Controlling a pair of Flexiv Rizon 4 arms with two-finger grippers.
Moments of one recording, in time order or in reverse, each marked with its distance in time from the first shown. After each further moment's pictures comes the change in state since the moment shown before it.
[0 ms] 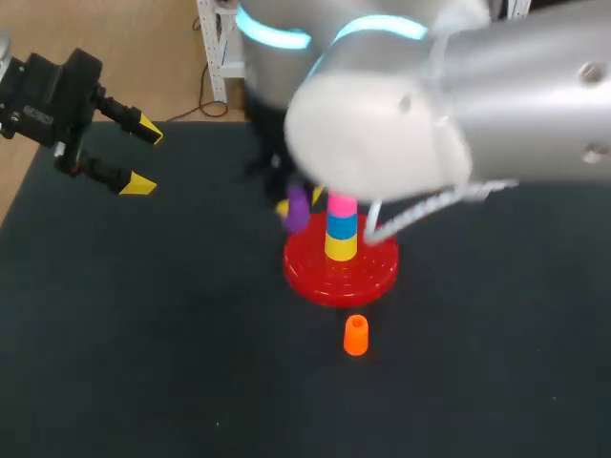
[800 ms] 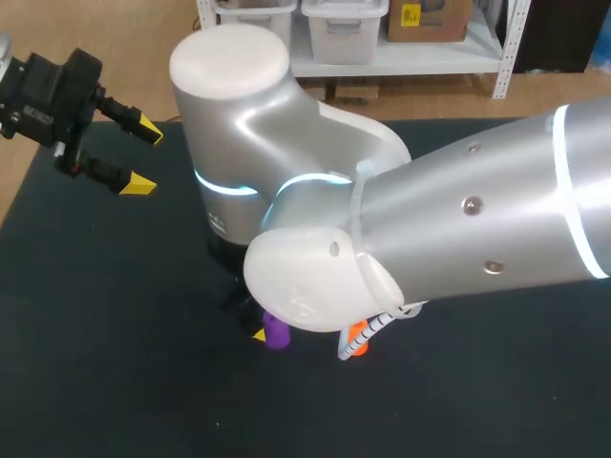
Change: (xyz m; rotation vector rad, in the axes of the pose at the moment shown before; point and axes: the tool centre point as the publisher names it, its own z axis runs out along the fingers) left arm 0.000 0.000 0.000 0.000 0.000 0.000; right arm 0.090 0.082 0.132 -0.028 0.198 -0.278
